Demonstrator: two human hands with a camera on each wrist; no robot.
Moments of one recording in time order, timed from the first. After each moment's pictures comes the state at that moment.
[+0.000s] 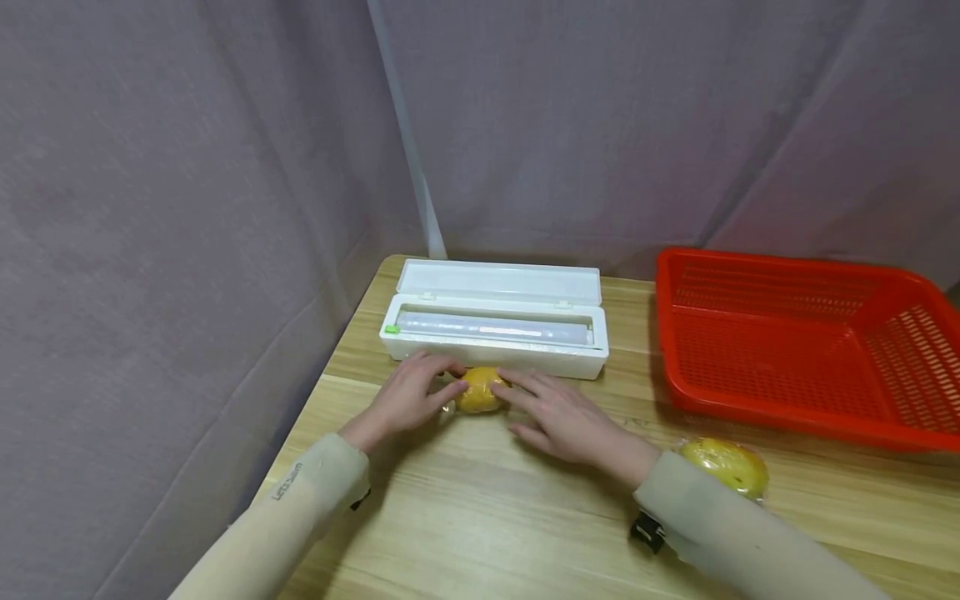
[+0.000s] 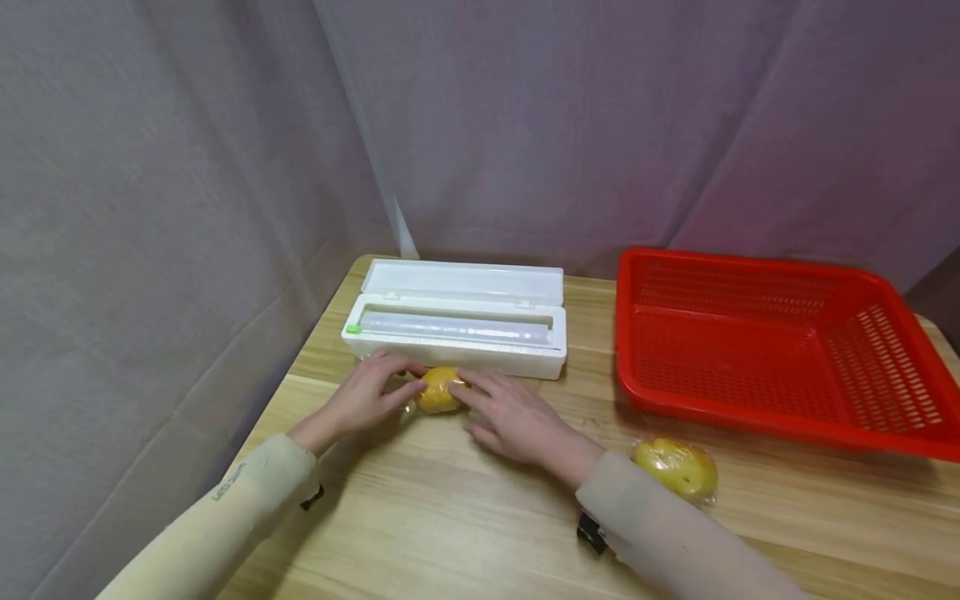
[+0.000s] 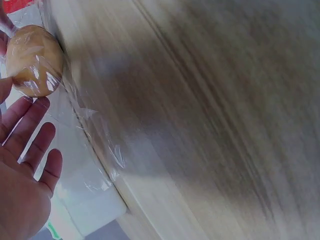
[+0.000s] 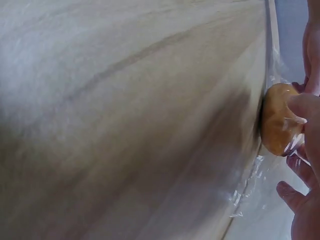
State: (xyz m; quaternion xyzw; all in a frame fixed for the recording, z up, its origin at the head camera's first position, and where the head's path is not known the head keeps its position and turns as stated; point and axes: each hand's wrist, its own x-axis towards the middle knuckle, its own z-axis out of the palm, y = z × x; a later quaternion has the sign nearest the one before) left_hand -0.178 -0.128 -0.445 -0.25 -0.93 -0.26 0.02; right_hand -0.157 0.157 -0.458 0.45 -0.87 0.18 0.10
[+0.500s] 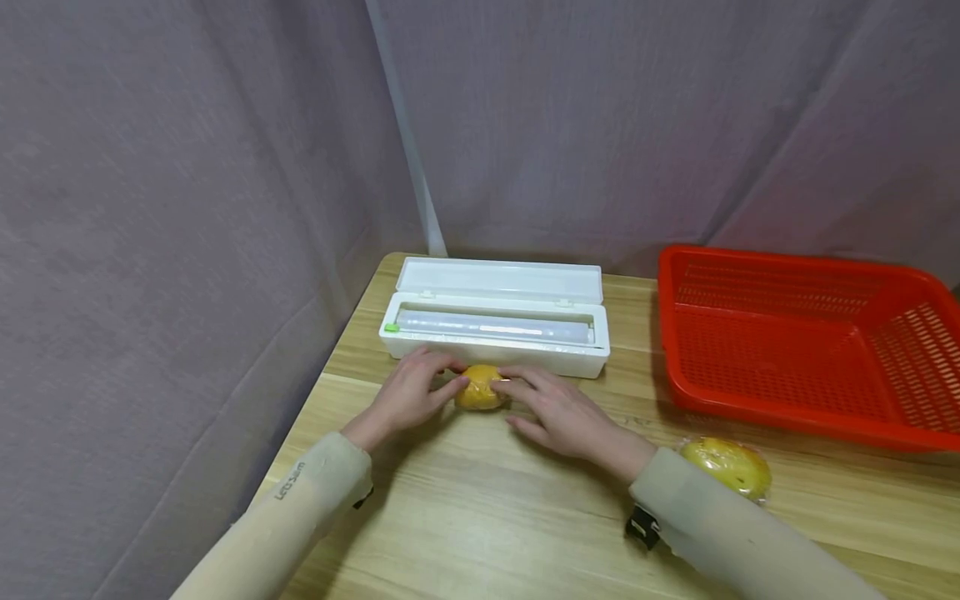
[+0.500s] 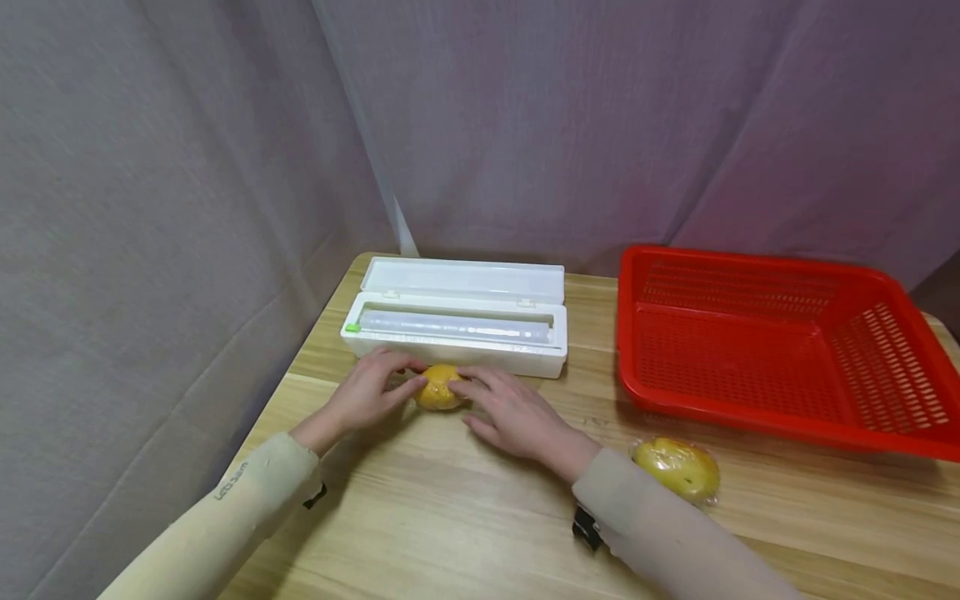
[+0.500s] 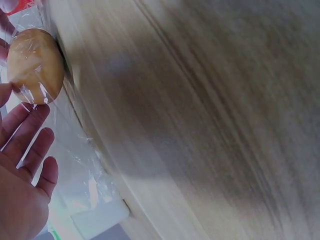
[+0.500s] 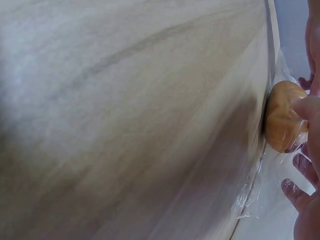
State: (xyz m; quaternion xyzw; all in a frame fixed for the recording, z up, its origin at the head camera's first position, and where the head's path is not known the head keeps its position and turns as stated) left_hand -0.181 -0.125 -0.447 -0.26 -0.93 -0.26 0.05; right_hand -0.164 0.153 -0.464 0.42 -0.87 0.22 0.08
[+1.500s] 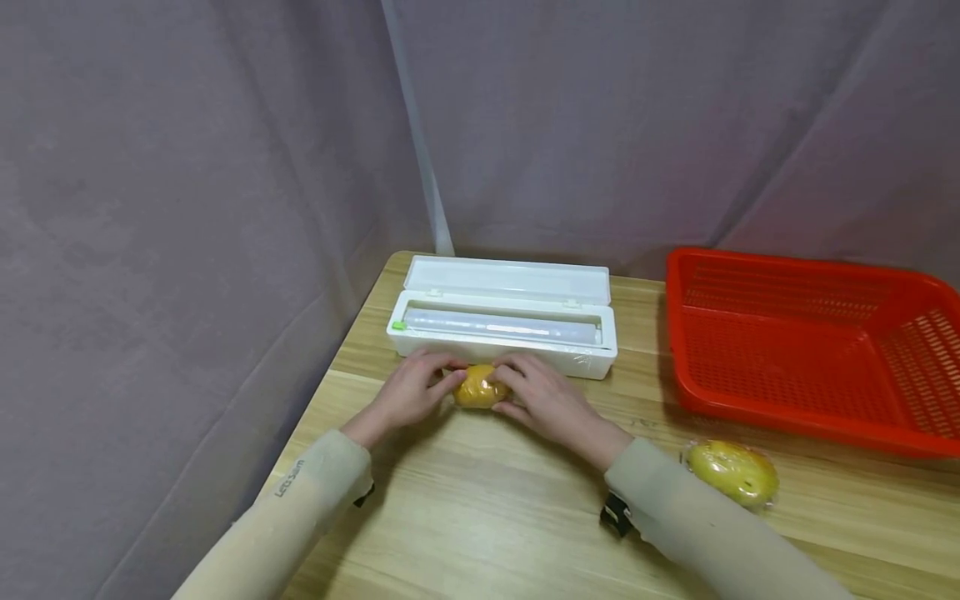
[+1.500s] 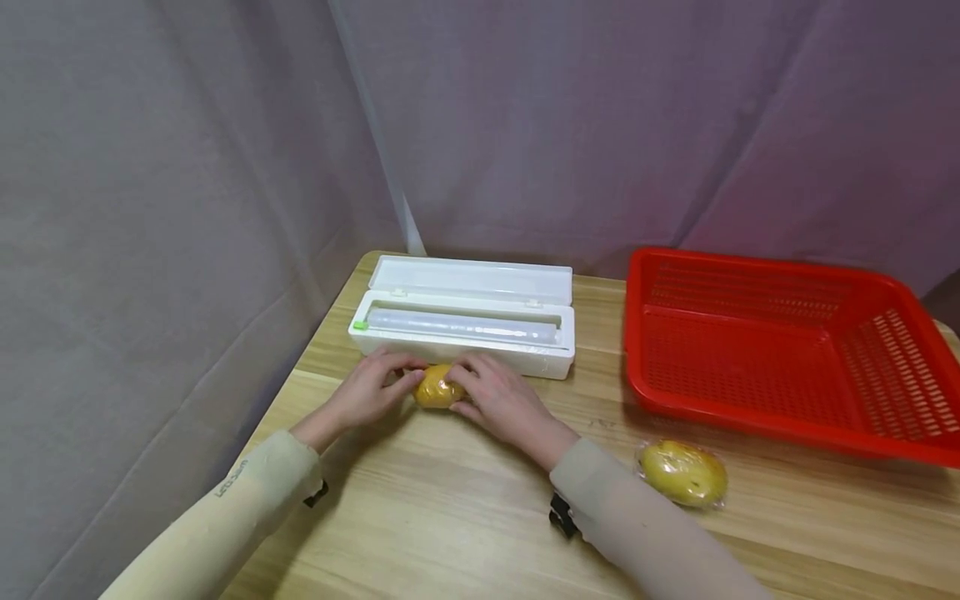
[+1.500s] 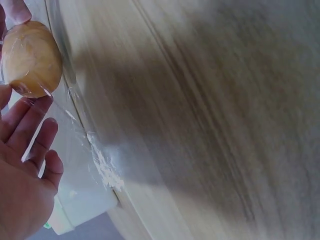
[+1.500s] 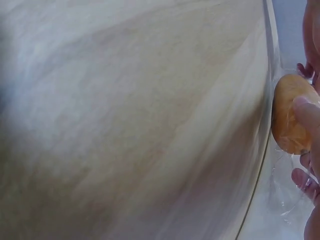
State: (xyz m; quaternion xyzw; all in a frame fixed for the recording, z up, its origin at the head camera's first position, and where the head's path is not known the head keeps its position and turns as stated) left_hand -0.180 -0.134 -0.445 -0.21 -0.93 -0.31 -0.01; right_hand -0.183 0.125 -0.470 0.44 -0.85 0.23 0.18
